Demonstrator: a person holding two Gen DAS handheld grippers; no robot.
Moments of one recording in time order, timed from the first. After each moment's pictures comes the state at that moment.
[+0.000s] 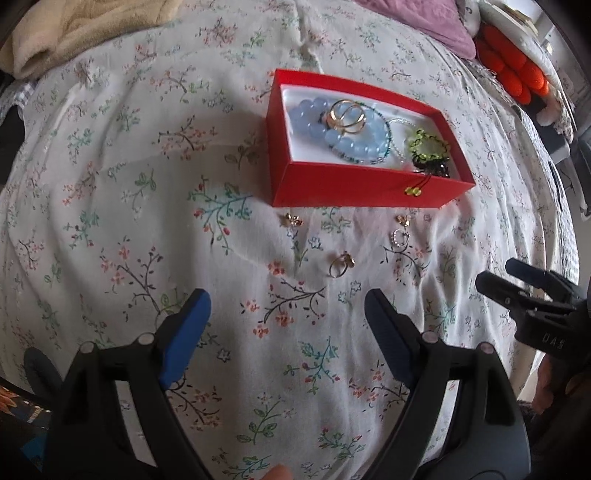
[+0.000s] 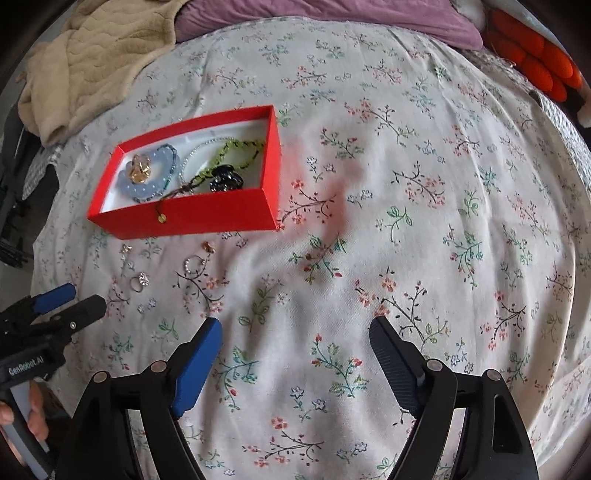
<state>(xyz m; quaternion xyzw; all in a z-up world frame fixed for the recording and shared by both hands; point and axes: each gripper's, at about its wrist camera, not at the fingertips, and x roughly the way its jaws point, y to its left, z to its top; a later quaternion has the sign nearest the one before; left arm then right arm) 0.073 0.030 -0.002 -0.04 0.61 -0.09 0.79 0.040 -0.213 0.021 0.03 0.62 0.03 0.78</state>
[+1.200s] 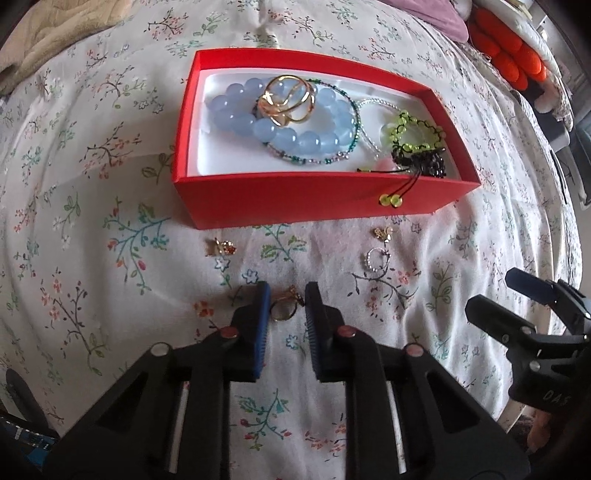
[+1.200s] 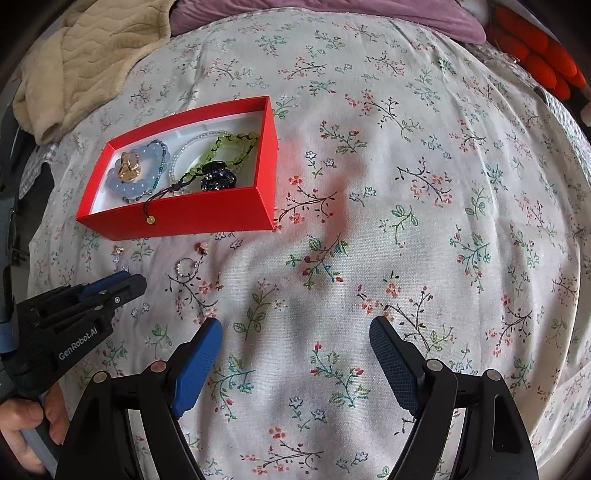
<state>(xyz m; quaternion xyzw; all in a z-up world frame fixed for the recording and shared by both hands) 0.099 -0.023 -0.028 -0.02 0.61 -0.11 0.78 0.052 -0.213 0.011 0.03 0.63 0.02 0.77</state>
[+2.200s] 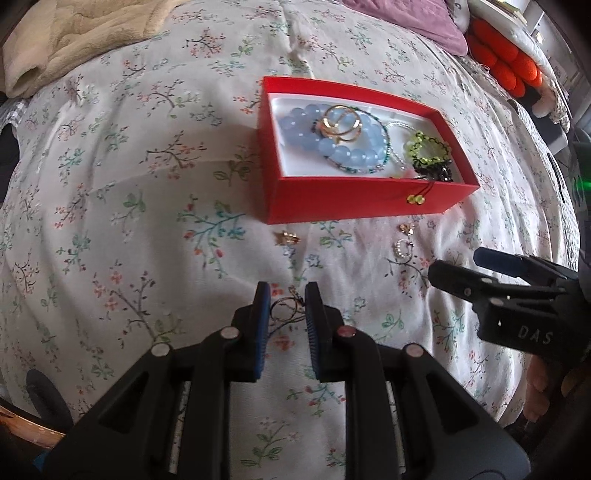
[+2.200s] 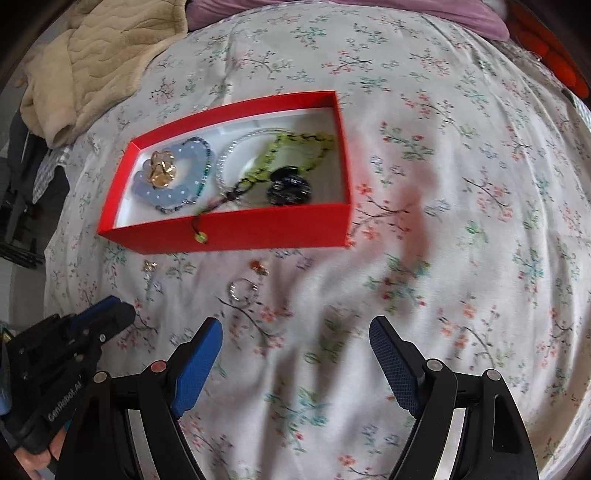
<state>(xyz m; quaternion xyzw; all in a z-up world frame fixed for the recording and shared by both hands) 0.079 0.024 -0.005 -0.01 0.59 -0.10 0.80 0.077 -0.167 -0.006 0.06 0.64 0.06 0.77</state>
